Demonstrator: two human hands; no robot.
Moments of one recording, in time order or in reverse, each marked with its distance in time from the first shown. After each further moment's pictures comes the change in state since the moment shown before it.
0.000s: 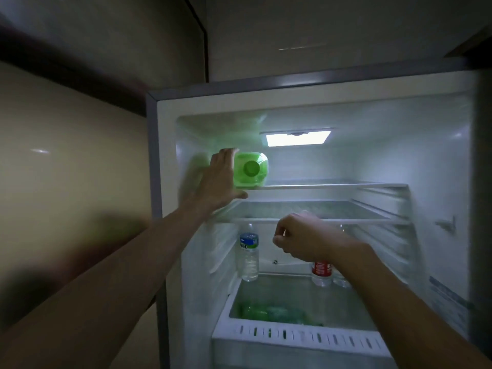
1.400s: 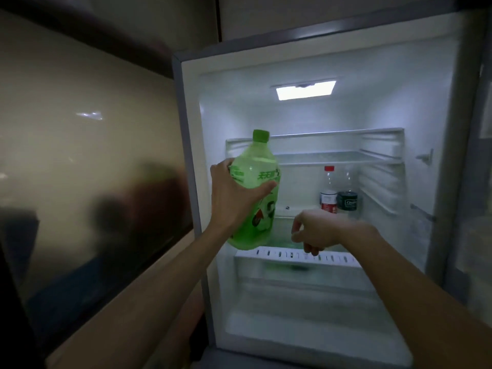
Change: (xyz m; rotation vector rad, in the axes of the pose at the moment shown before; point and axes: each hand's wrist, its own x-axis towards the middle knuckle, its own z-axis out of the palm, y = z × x) left_hand -0.171 0.072 -0.029 -0.459 0.230 -0.402; right_hand -0.081 0.000 0.051 0.133 -0.401 0.143
